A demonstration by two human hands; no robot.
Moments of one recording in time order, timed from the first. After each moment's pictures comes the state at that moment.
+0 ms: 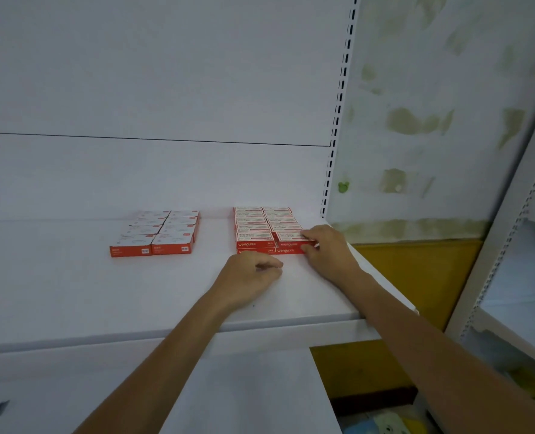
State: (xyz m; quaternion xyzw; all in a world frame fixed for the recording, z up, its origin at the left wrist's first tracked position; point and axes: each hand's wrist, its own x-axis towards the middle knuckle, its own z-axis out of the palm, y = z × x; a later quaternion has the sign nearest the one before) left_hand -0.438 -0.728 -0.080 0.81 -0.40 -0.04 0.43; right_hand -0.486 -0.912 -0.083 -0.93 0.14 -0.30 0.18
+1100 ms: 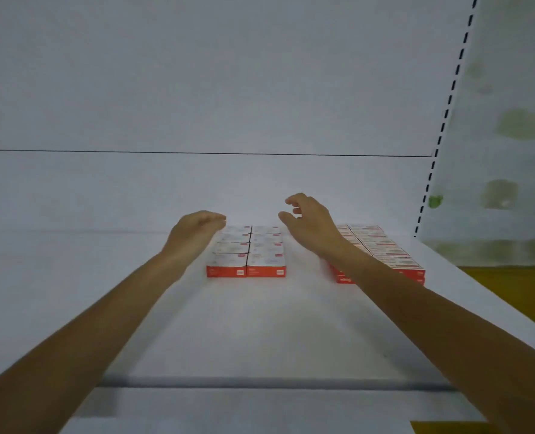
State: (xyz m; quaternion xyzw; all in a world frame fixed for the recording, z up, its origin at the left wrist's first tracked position) left_hand -0.279 -0.581 -0.033 0.80 -0.21 0.02 0.56; right_hand -0.342 -0.774 -0.024 -0.90 0.07 -0.27 0.33
